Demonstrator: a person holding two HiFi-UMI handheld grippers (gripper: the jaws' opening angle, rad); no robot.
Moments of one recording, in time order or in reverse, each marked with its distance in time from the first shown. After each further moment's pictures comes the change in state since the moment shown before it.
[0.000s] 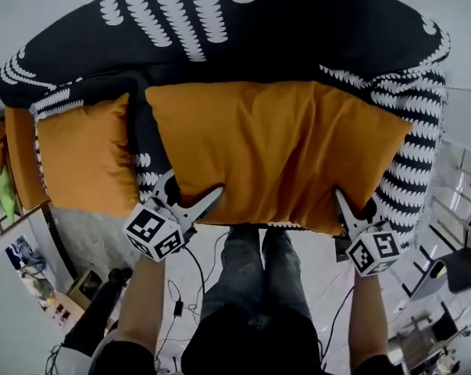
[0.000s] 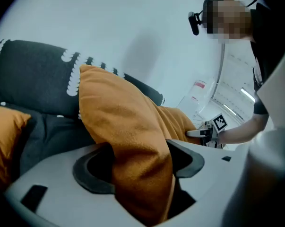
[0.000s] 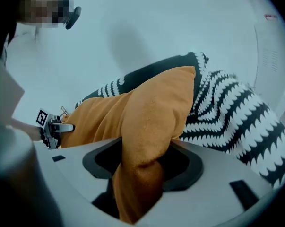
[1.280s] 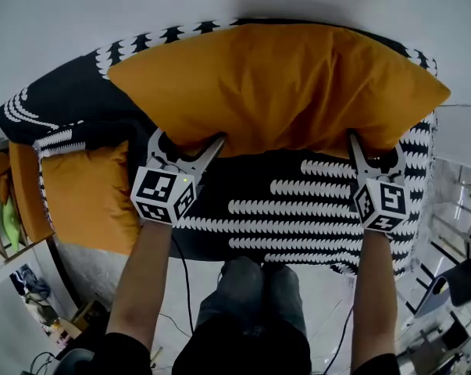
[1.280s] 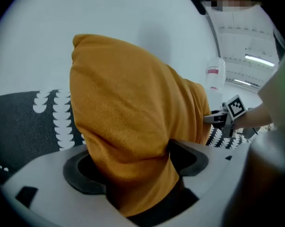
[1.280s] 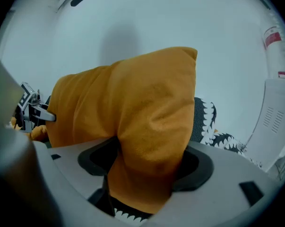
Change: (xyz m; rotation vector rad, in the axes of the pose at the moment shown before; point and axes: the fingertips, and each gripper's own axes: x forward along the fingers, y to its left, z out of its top) left arm 0.103 0.091 0.151 0.282 -0.131 0.233; right arm 0.097 -0.071 0.184 -0.295 -0.311 -0.265
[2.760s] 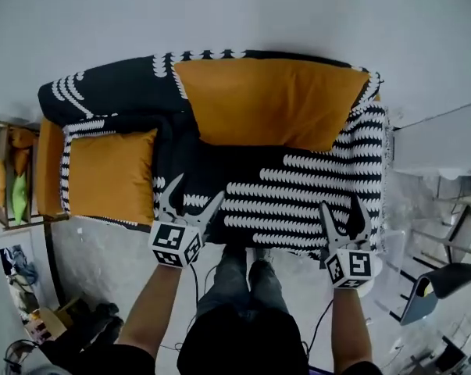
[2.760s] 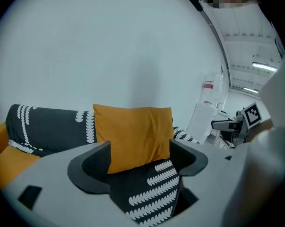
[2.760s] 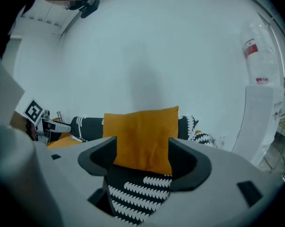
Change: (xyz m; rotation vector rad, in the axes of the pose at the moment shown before) left arm -0.210 -0.127 0.017 -0.095 -0.065 0.117; right arm -0.257 0.057 0.023 0.103 -0.093 0.114
